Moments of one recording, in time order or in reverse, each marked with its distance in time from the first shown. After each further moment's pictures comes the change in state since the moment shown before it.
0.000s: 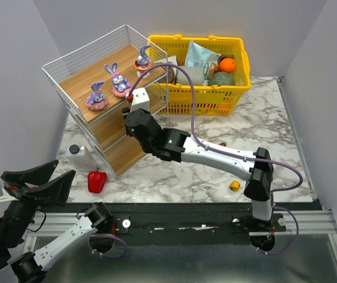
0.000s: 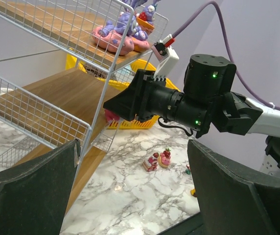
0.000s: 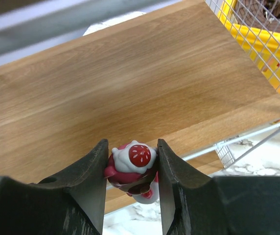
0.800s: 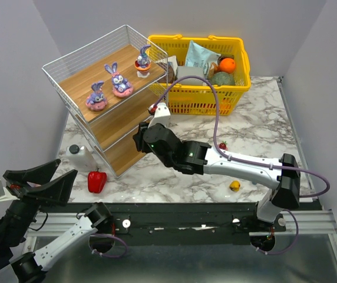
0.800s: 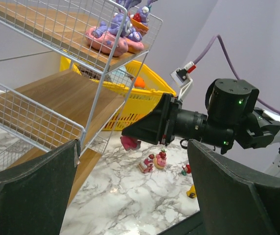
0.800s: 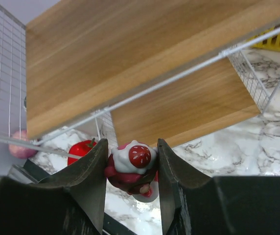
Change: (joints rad) left arm 0.001 -0.007 -0.023 0.030 0.018 -0.008; right arm 0.033 -0.272 -0.377 0.025 -0.117 0.292
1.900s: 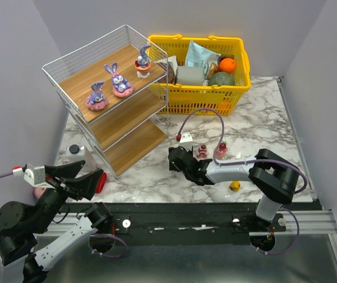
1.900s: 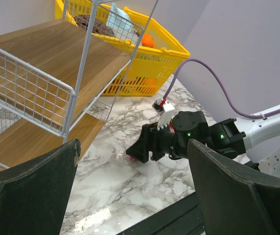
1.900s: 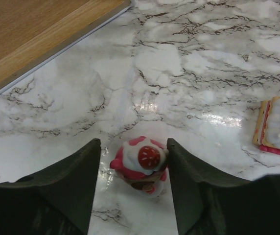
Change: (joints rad) left arm 0.000 -0.032 -0.217 0.005 0.028 -0.049; right arm -0.185 0.050 -0.679 0.397 -0.043 0.021
